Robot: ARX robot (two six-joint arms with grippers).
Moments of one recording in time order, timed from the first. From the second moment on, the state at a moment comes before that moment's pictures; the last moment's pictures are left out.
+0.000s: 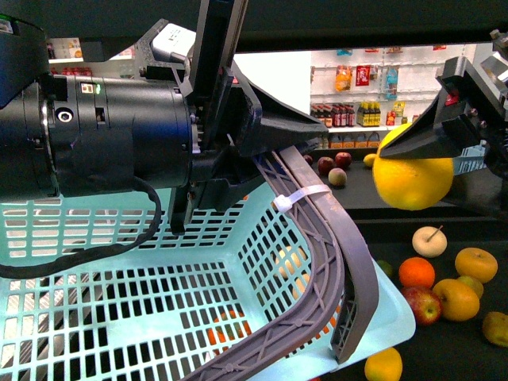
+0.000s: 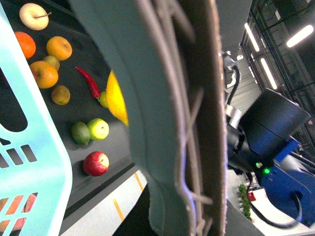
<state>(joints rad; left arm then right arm) -0.40 1.64 0.93 0.66 0.76 -0.91 0.07 1.49 0.94 0.15 -0.45 0.56</state>
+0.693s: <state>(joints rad) -0.40 1.64 0.93 0.66 0.76 -0.91 0.27 1.56 0.82 0.21 -0.39 0.55</state>
